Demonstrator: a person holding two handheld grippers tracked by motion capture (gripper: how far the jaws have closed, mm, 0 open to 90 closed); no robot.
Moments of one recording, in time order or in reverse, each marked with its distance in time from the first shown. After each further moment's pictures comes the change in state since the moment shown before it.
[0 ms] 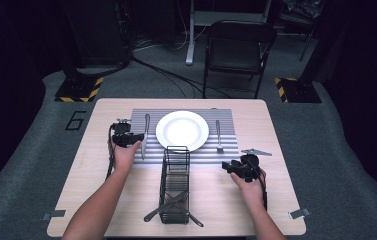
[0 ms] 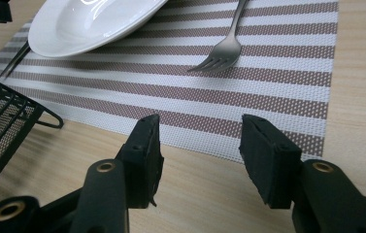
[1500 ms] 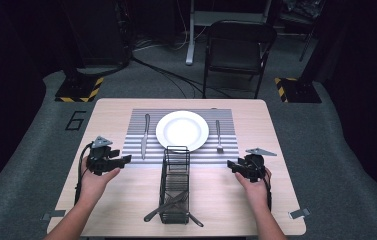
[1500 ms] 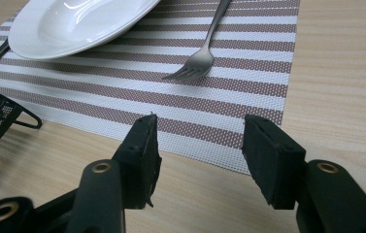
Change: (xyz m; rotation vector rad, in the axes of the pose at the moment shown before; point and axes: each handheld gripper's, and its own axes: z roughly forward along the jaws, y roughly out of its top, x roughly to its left) left arm 0.005 -0.060 -0.116 -0.029 -0.151 0.207; right arm -0.005 0.003 -0.012 -0.020 -0.065 -0.049
